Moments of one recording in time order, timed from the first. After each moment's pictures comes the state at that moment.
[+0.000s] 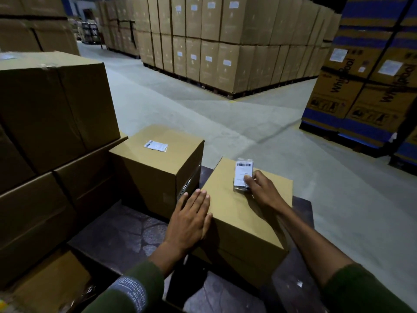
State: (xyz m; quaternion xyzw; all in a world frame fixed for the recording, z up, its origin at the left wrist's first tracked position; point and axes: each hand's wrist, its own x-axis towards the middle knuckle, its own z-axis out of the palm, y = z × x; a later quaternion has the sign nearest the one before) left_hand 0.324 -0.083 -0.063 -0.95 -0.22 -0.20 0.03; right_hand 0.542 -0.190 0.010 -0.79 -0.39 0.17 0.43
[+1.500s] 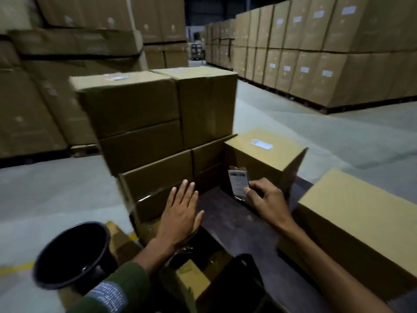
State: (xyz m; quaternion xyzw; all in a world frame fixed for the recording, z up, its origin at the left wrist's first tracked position) left_hand 0.025 -0.058 -0.038 -0.87 -0.46 -0.14 0.14; right_hand 0.283 -0.109 0.004 -0.63 -0.62 0.12 0.46
